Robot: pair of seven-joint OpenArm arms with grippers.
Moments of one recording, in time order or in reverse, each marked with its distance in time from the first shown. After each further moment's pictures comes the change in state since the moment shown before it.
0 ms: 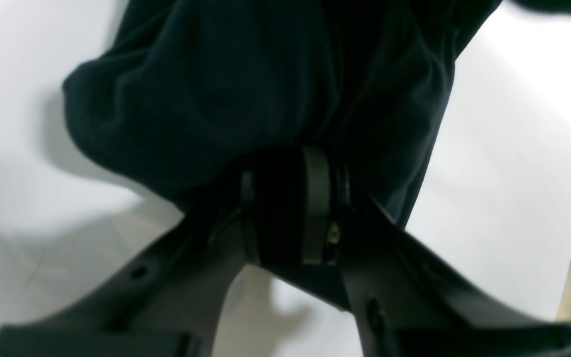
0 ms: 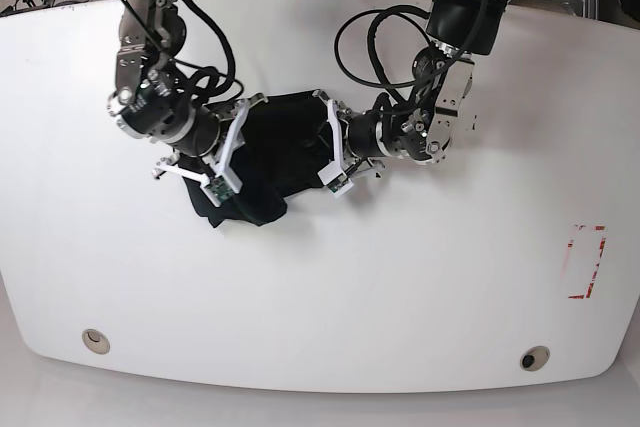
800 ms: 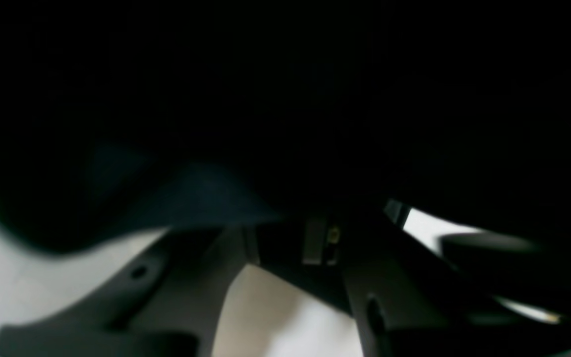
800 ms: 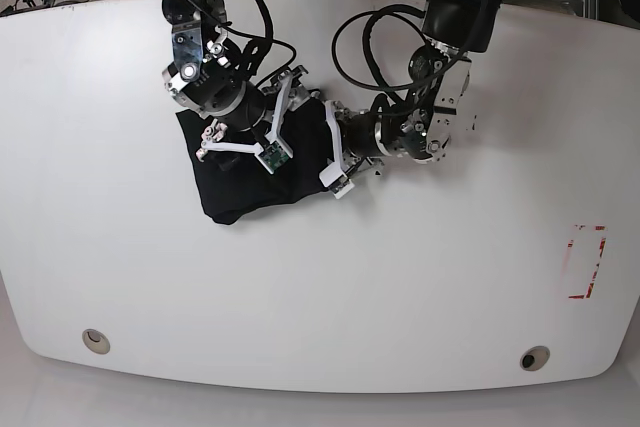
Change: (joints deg) left arm 0.7 2.1 -5.3 0.0 -1.1 -0.2 2.3; right arm -6.1 -4.9 -5.0 -2.5 -14.1 0.6 13.2
